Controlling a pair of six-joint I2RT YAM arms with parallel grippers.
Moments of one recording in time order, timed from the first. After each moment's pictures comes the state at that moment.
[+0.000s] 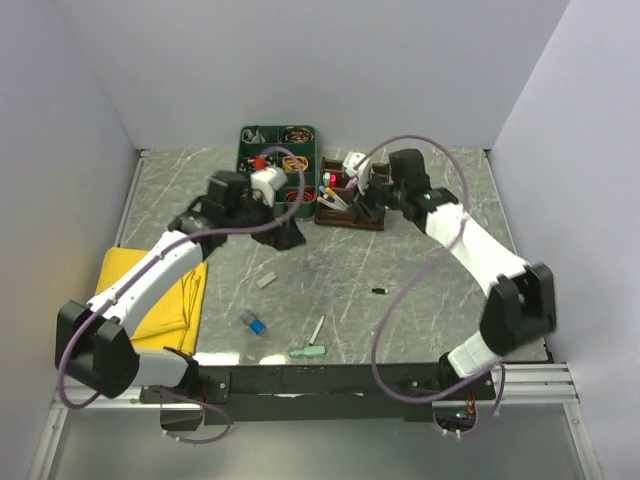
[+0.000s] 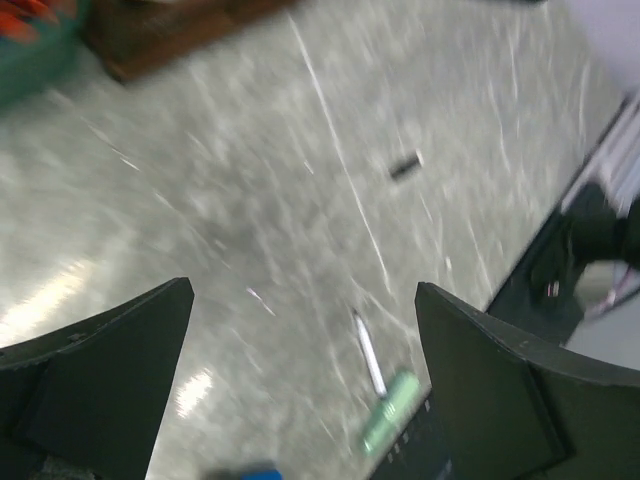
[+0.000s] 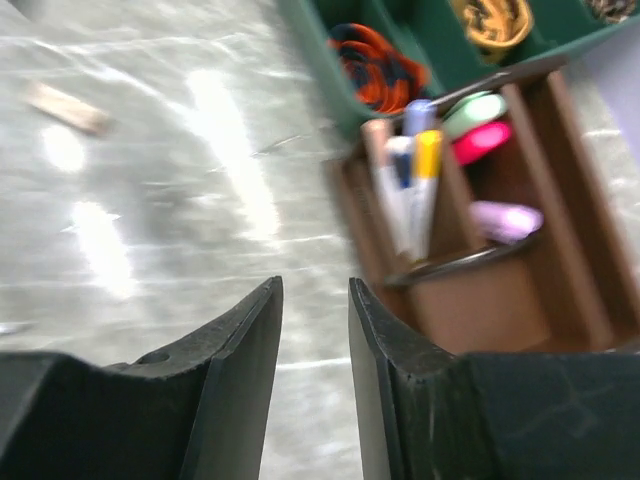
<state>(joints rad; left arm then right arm) -0.41 1.33 1.11 -0.37 0.52 -0.18 0.37 1.56 1.28 -0.35 -0.53 -0.58</state>
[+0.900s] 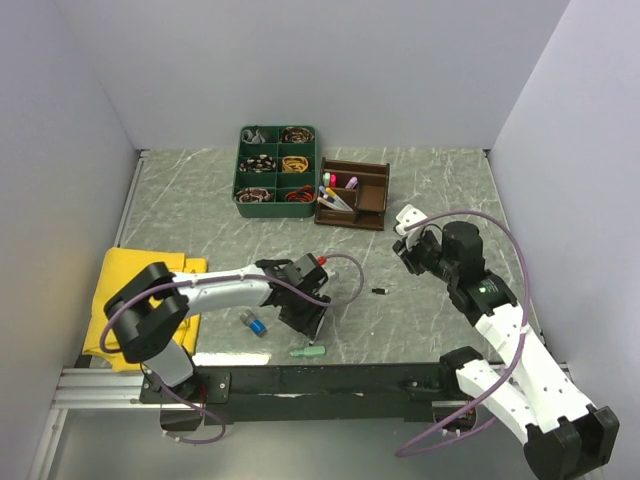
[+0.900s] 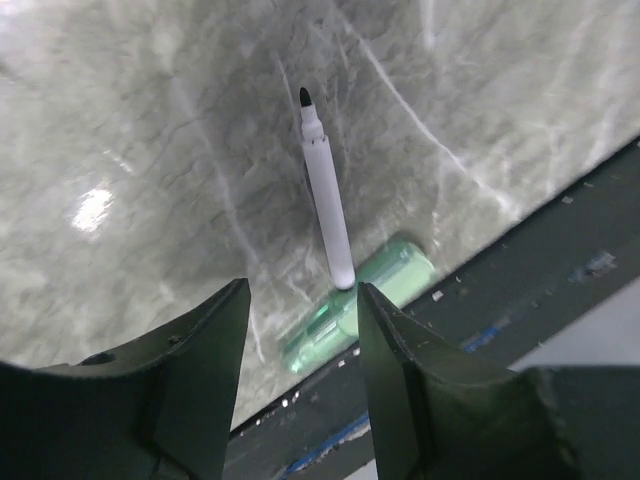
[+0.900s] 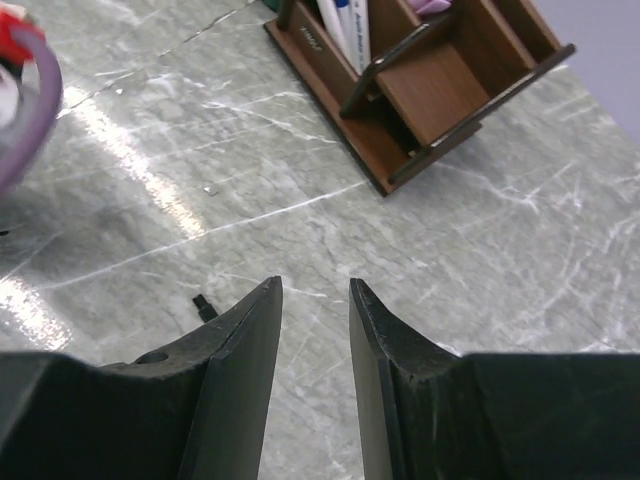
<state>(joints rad) -0.97 1.58 0.92 -0.54 0.21 -0.42 0.33 0.80 0.71 -0.36 -0.27 -0.45</state>
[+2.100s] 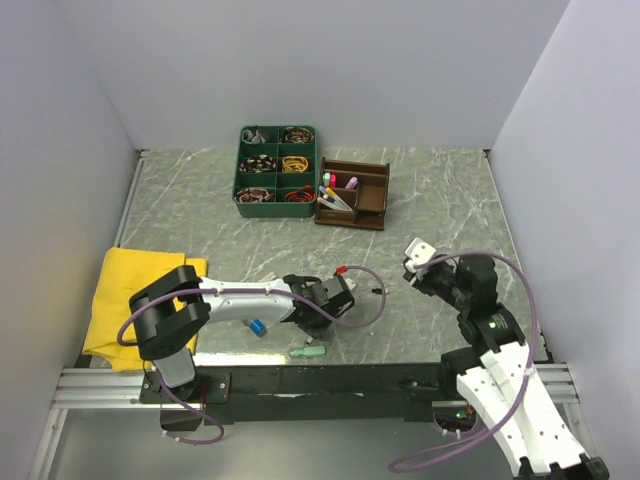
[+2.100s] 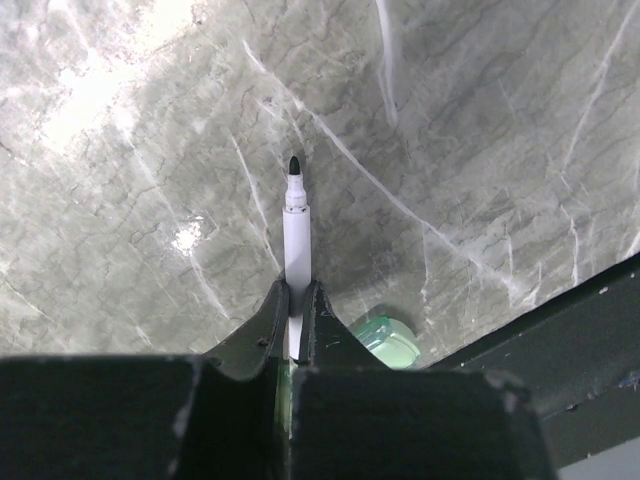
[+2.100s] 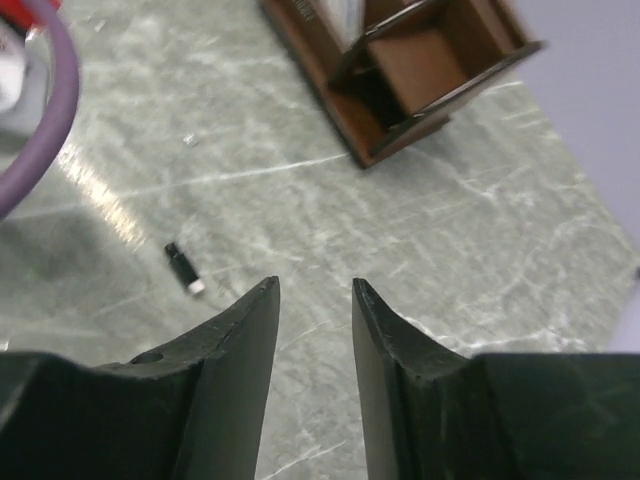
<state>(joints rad) -1.18 1.73 1.00 -0.53 -0.11 -0.51 0.24 0.51 0.50 -0.37 -0.34 -0.61</state>
